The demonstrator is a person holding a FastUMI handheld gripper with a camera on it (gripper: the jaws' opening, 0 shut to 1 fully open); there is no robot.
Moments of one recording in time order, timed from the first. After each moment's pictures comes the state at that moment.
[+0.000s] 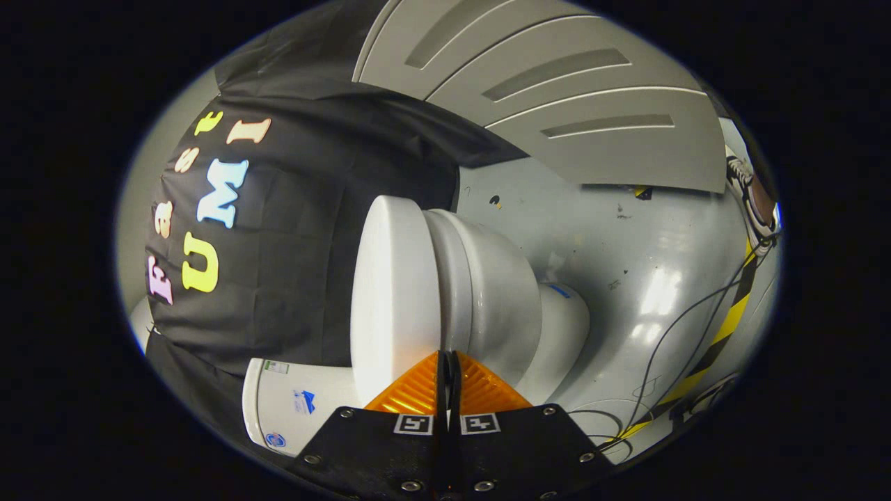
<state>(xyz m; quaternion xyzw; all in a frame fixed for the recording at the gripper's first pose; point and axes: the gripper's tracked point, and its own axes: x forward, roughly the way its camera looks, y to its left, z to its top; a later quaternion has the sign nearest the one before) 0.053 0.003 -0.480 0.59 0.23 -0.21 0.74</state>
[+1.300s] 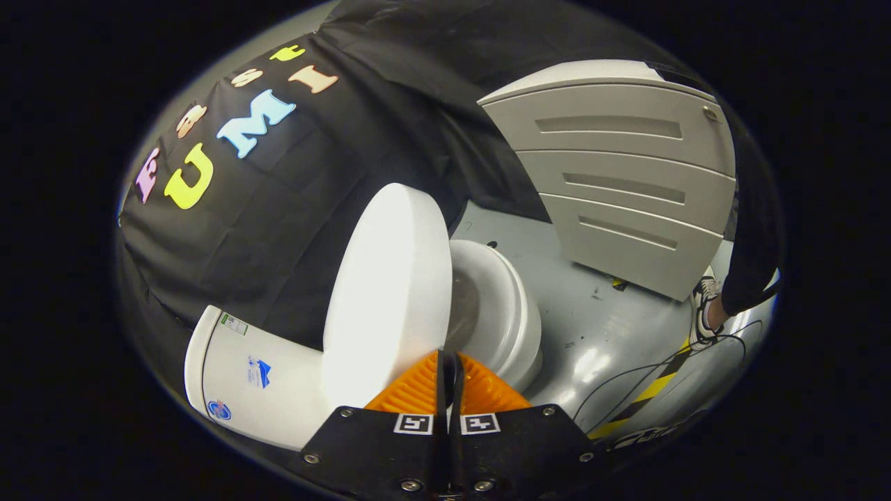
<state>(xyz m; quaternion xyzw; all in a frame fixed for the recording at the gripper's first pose) 0.071 0.026 -0.379 0.40 0.27 -0.27 0.83</state>
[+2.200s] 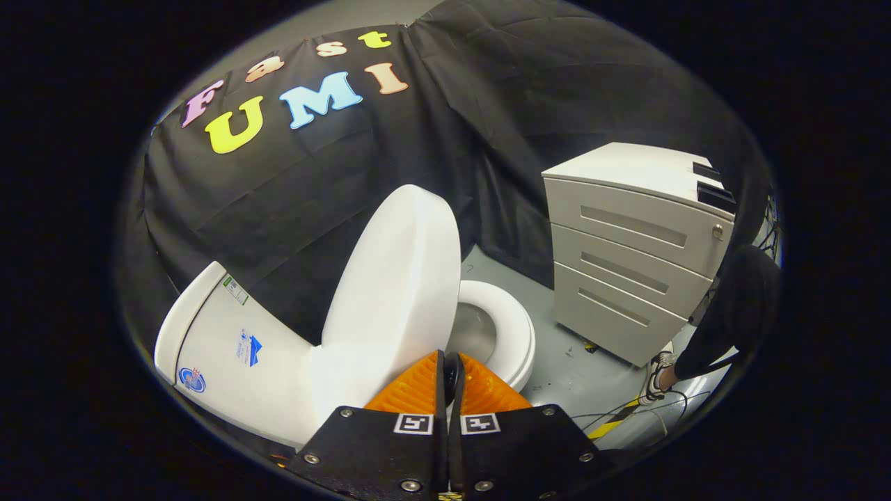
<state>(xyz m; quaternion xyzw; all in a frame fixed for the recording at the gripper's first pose) 0.087 0.071 -0.308 0.23 0.26 -0.29 0.89</state>
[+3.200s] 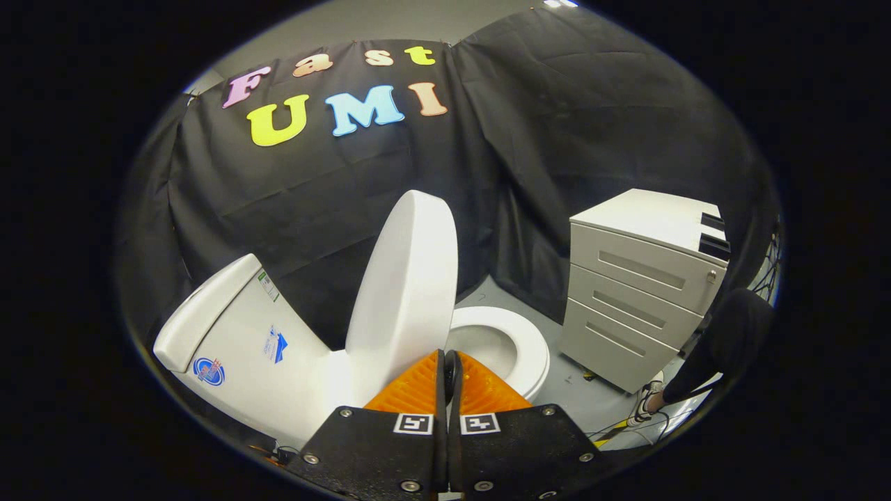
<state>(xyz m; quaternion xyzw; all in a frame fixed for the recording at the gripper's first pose) 0.101 0.123 -0.258 0.15 0.22 -0.27 0.93</state>
